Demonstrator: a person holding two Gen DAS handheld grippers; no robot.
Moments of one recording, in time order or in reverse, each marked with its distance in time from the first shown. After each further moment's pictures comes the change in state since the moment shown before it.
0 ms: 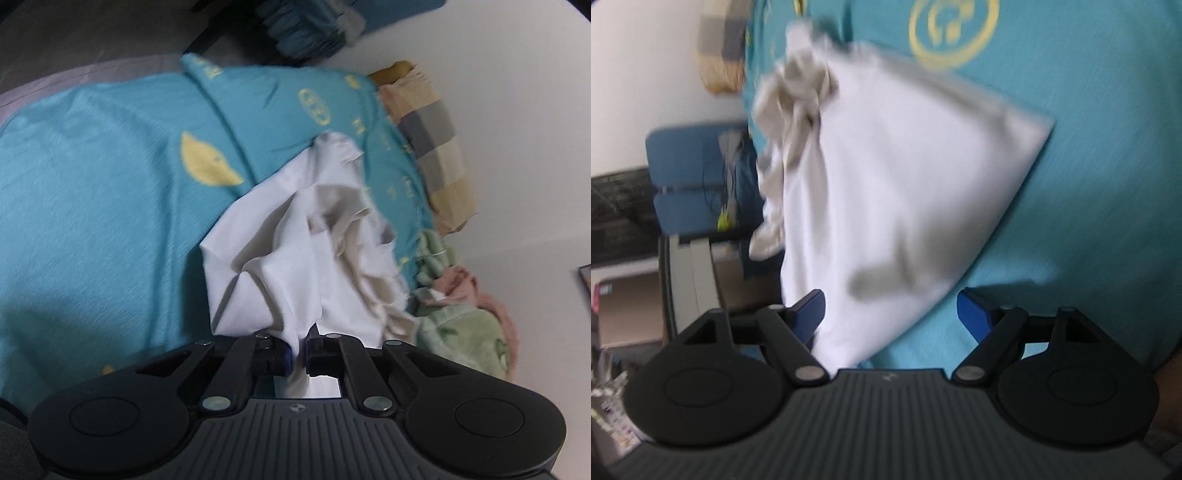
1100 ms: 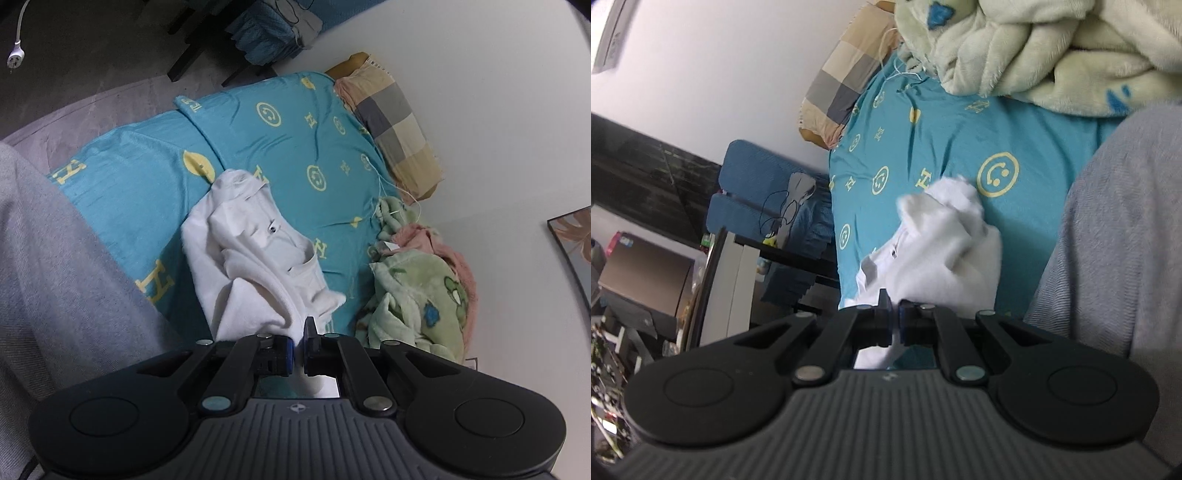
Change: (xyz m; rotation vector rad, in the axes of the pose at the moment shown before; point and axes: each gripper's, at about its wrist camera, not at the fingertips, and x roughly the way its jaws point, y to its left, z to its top) left arm -0.211 -0.068 -0.060 0.104 0.052 0.027; right arm -0.192 0.045 -0.072 -0.317 -0.235 0.098
